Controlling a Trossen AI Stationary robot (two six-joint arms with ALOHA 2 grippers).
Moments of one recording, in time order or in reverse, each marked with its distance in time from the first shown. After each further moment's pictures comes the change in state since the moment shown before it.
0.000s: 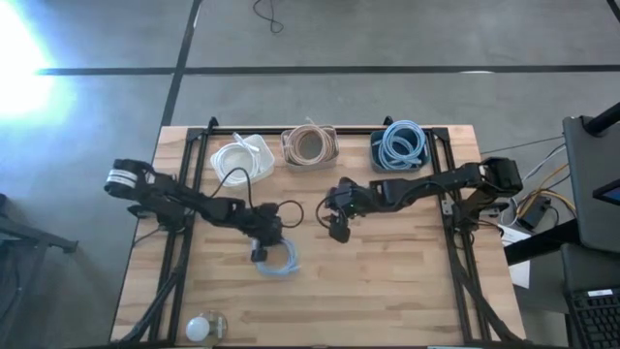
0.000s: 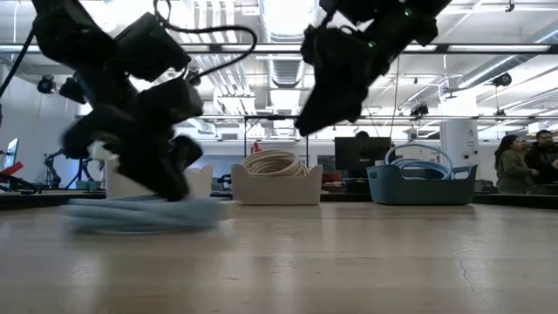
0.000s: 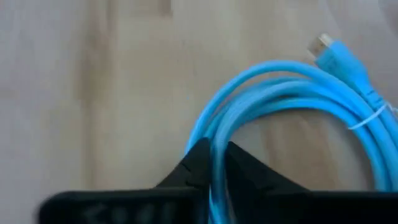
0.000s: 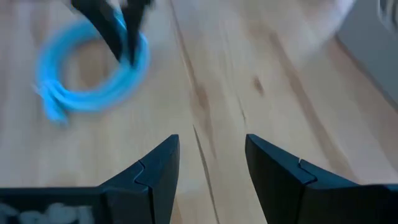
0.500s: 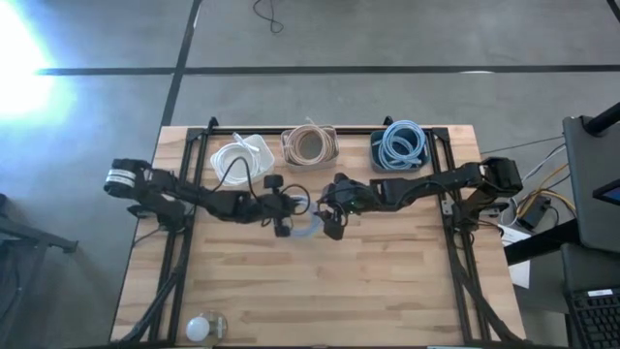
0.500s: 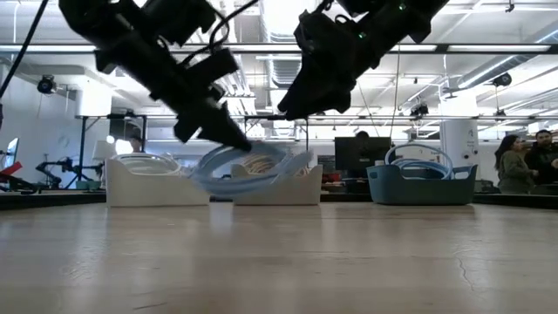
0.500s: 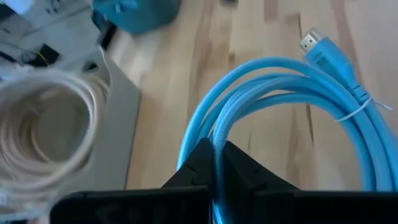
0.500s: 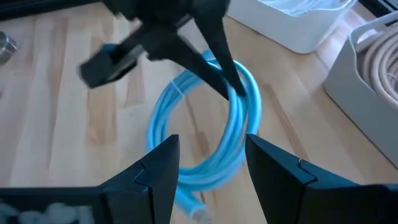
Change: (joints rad) left arm 0.032 -0.011 0.165 0.017 -0.547 0.207; right arm 0.003 0.002 0.018 0.120 0.038 -0.021
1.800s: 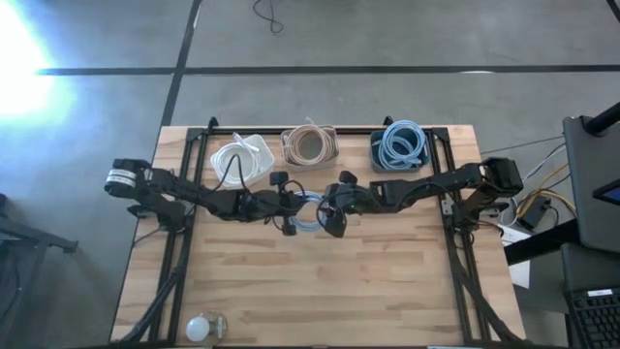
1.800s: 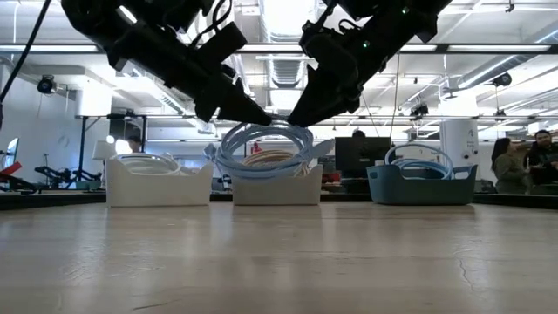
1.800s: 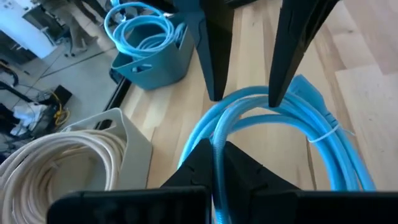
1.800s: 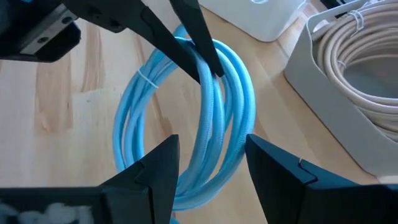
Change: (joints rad) left arm 0.003 0.002 0.022 0.191 0.021 0.096; right arm 0.012 0.000 -0.016 -0.053 0.134 -0.026
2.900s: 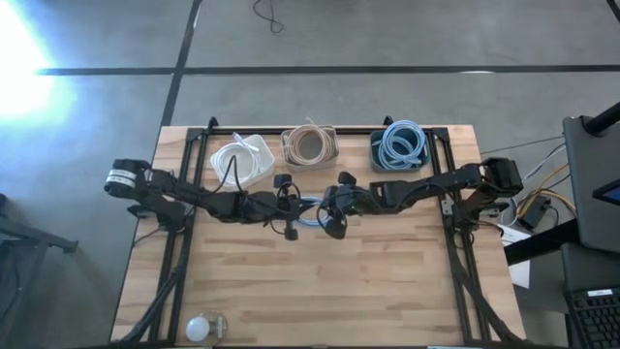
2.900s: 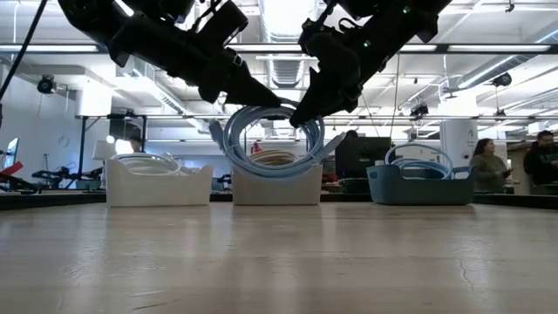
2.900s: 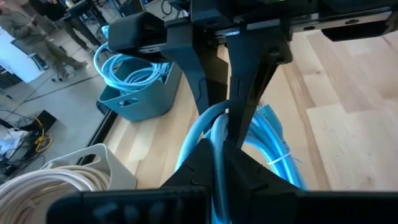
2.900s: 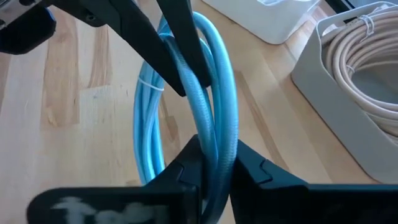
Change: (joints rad) left arm -0.033 0.000 0.008 0.091 0.068 0.012; right arm -0.003 0.002 -0.002 0.002 -0.006 -0.030
